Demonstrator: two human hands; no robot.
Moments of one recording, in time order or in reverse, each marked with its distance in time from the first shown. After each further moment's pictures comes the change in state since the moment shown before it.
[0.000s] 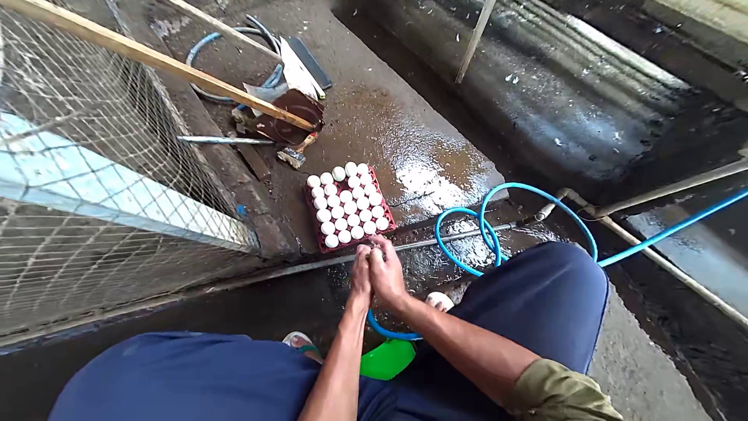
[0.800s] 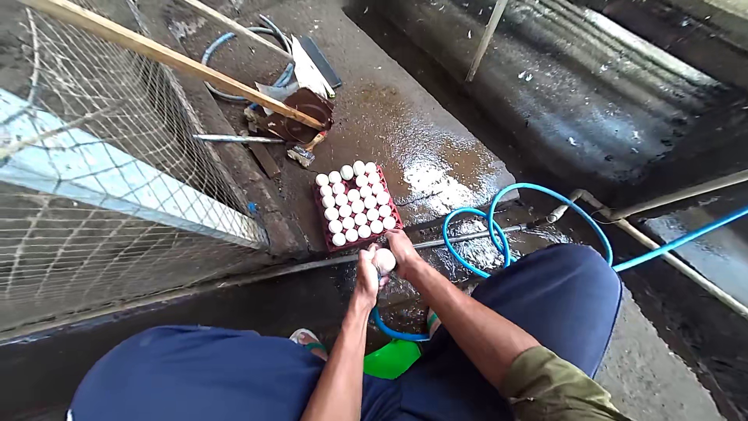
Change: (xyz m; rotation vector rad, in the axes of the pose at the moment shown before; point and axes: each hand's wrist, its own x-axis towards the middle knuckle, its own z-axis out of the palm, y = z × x) left_hand 0.003 0.007 -0.005 -0.297 -0.105 -0.175; right_hand 0.051 -0.006 -0.007 0.210 -0.070 0.426
